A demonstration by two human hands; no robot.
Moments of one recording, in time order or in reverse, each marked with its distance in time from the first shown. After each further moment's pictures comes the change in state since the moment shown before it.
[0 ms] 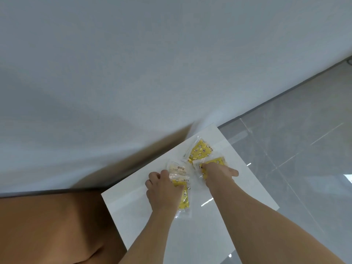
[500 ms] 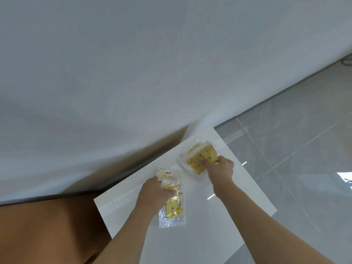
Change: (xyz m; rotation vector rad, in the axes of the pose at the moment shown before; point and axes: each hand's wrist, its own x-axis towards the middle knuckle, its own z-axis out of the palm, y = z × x) left_hand 0.028 -0.024 -0.012 -0.283 -0.326 0.020; right_hand -0.004 -0.013 -0.013 -0.304 -0.047 -0.423
